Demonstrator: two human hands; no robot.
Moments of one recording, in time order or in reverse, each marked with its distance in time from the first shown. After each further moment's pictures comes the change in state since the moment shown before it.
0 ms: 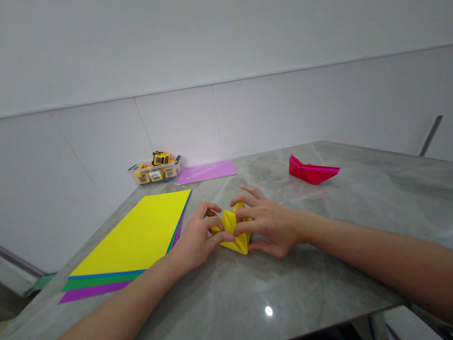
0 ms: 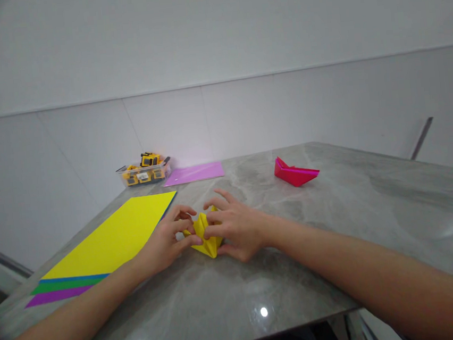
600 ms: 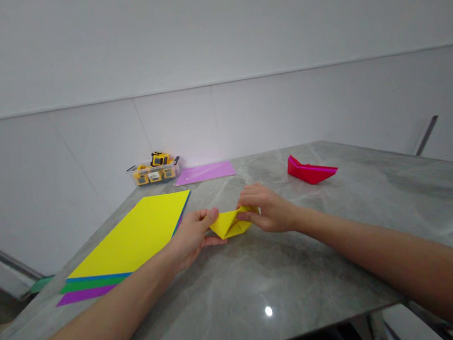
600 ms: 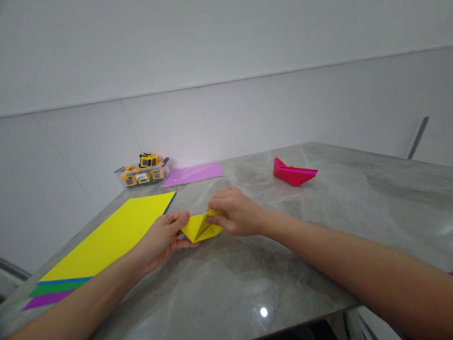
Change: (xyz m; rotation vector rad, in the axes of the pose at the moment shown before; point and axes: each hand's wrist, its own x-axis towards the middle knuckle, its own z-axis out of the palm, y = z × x) left_hand 0.009 0.007 0.005 -0.998 0.029 -0.639; right_hand 0.006 0.016 0.008 0.200 0.218 0.283
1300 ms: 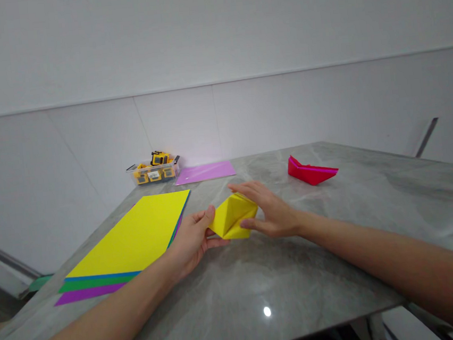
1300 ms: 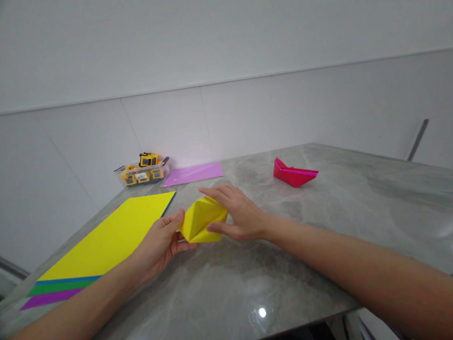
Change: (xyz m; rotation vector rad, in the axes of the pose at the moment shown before) left_hand -0.008 -0.002 0.006 -0.155 0.016 0.006; right_hand -0.011 0.002 0.006 0.106 0.109 0.004
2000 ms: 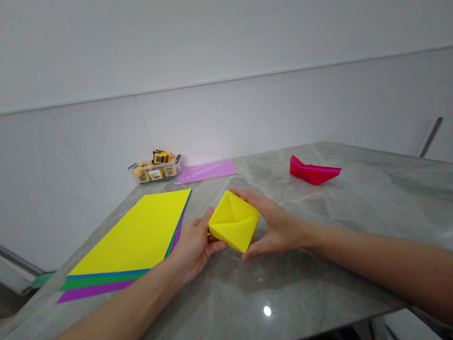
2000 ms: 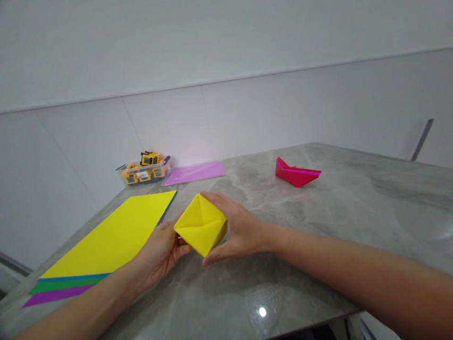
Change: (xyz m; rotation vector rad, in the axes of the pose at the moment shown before) left_hand 0.000 -0.010 0.004 -0.083 0.106 -0.060; right_hand -0.006 -0.015 0.011 0.128 0.037 0.026
